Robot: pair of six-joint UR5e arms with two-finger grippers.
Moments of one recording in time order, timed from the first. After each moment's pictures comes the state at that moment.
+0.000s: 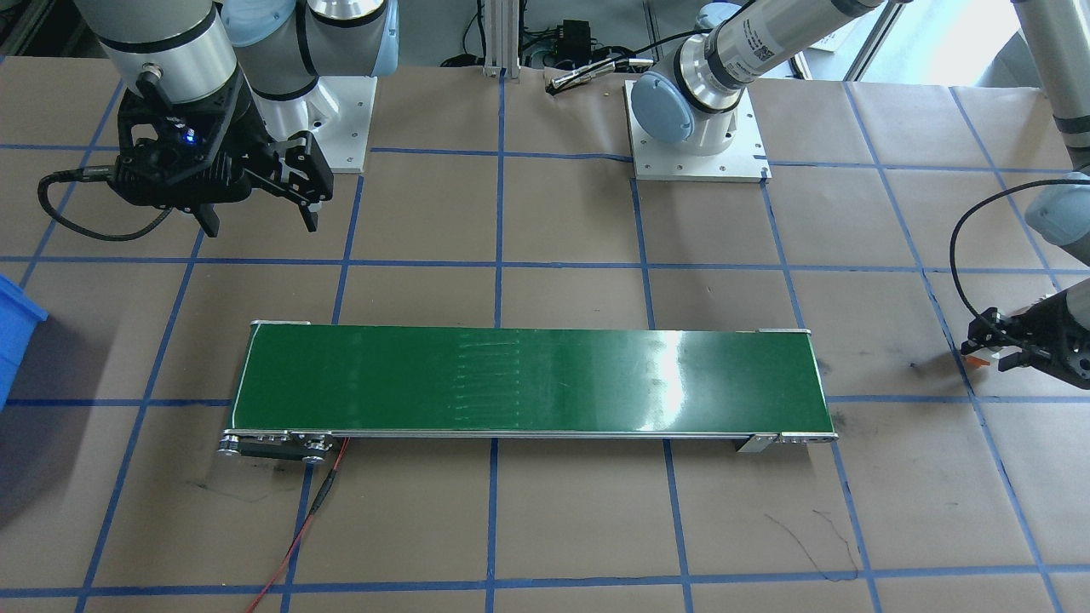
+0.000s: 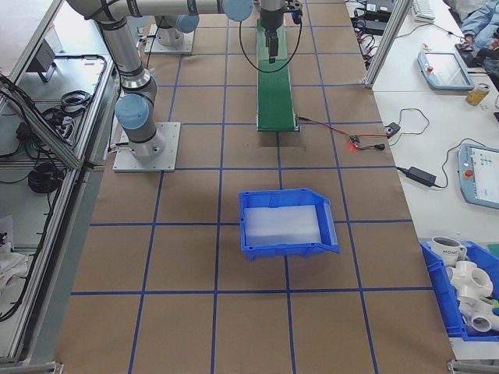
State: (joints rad) left arm -0.72 -2.12 -1.66 -1.04 1.61 1.27; right arm 1.61 -1.56 1.55 -1.61 -1.57 -0.05
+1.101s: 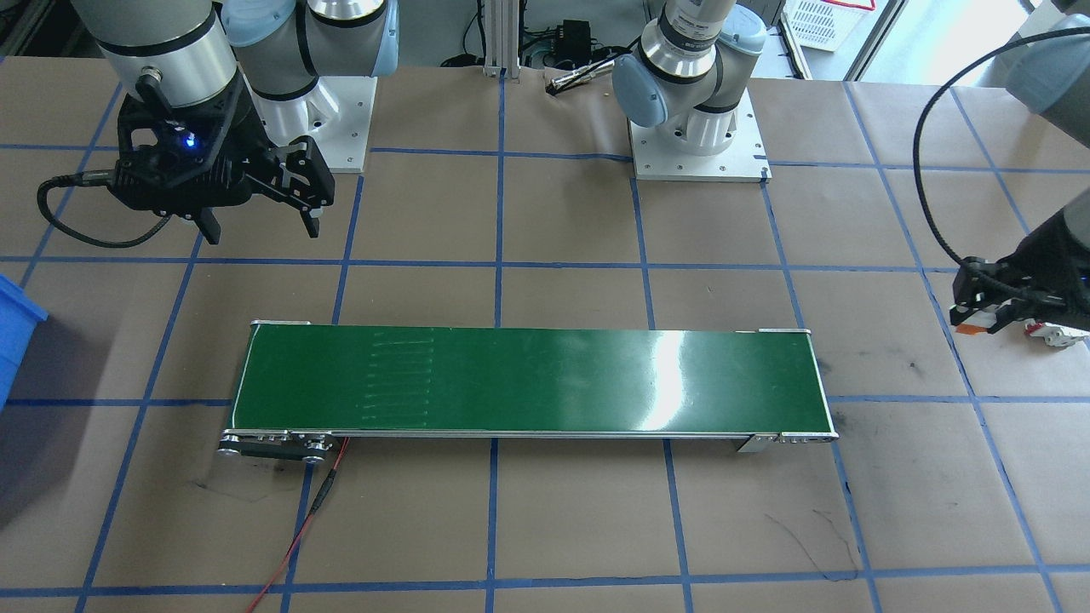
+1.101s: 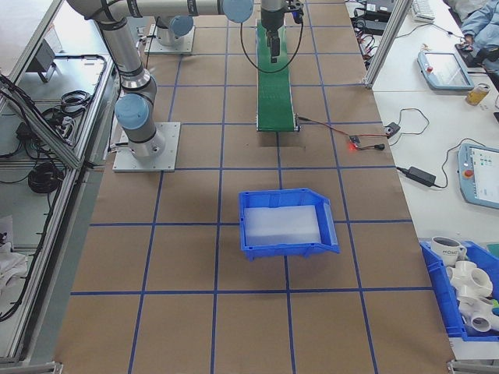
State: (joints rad) left arm -1.00 -1.75 -1.65 -1.31 1.58 0.81; right arm 1.61 -1.55 1.56 -1.64 -1.56 -0.05
